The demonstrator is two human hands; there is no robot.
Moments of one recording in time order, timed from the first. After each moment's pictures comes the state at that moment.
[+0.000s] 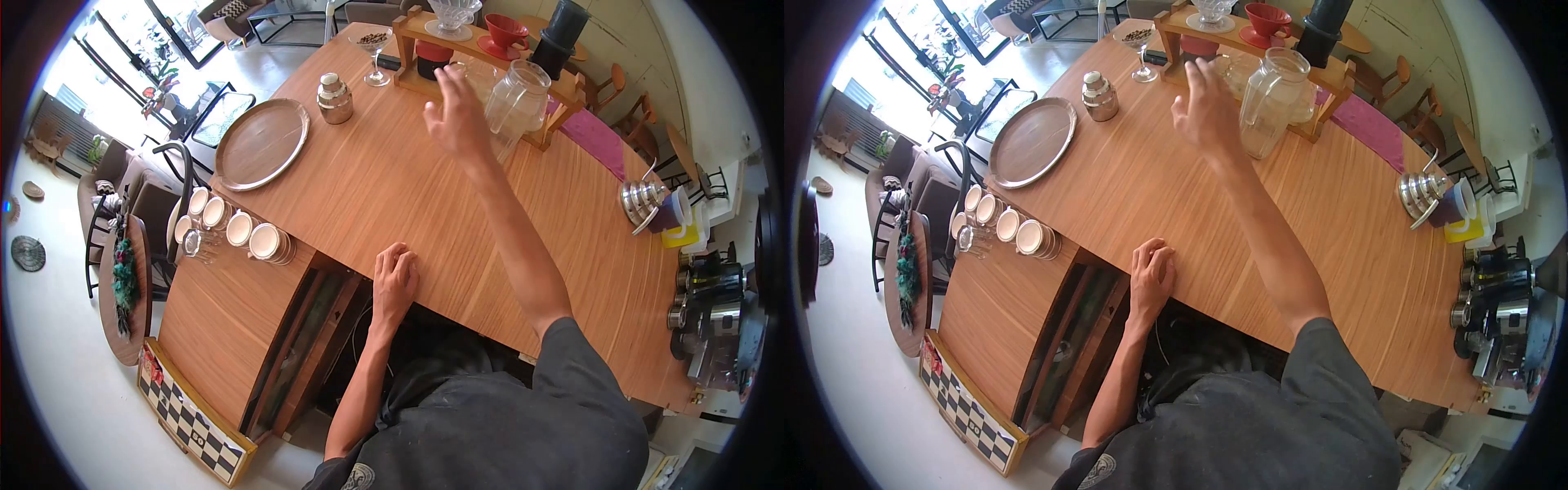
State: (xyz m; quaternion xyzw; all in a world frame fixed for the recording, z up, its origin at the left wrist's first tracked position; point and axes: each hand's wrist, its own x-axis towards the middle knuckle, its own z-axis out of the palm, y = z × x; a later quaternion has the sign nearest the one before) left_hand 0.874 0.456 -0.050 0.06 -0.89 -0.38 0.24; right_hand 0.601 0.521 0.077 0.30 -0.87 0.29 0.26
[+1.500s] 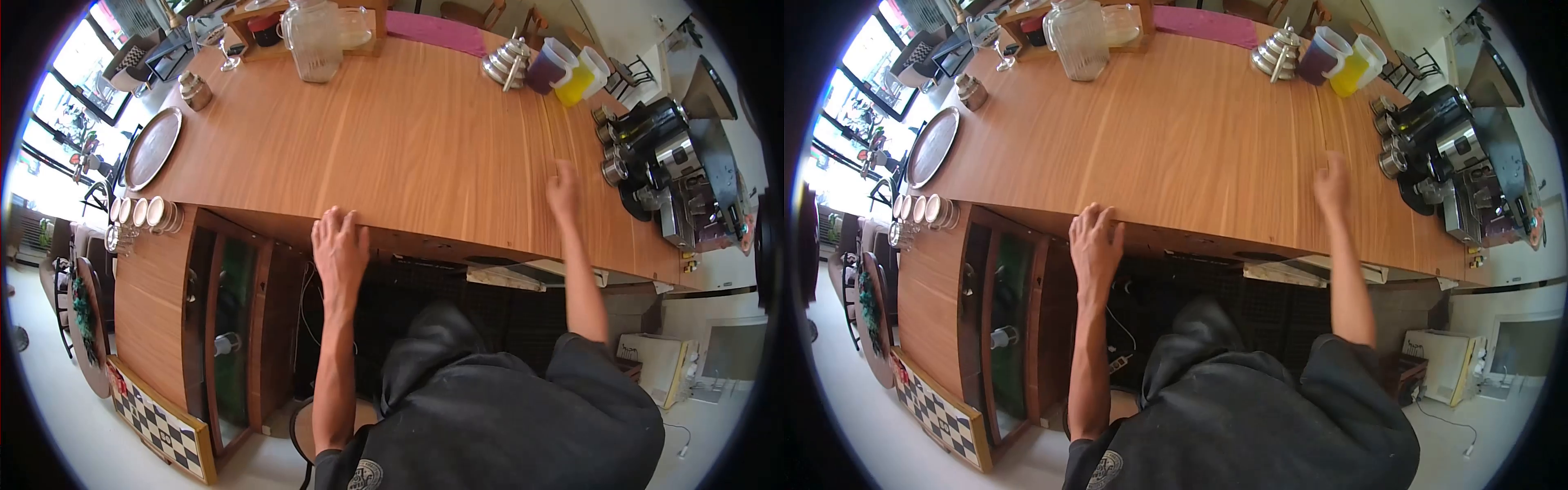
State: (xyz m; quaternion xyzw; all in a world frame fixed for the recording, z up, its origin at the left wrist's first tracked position) left_hand 0.969 0.630 -0.032 0.00 -0.96 -0.22 0.19; right_hand 0.846 1.113 -0.054 -0.05 -0.96 0.15 0.23
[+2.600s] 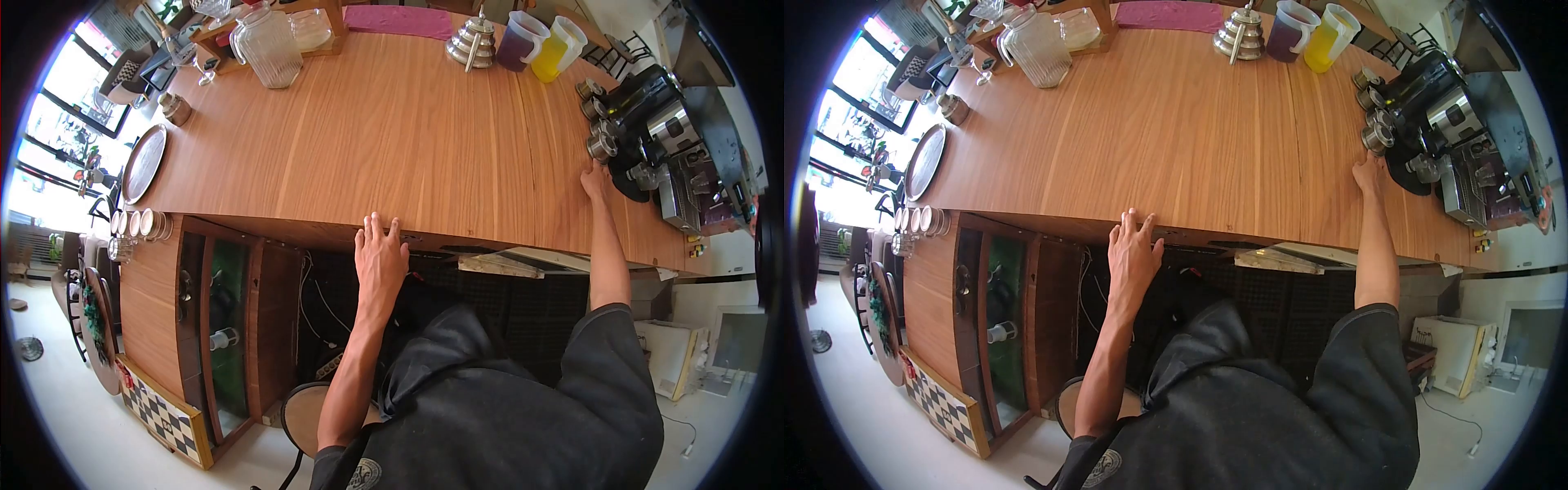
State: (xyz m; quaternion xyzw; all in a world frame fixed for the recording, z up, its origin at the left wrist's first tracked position) left_hand 0.998 0.765 -0.016 -0.06 -0.98 -0.19 0.04; right_hand 0.836 1.303 -0.048 -0.28 -0.96 0.04 0.02
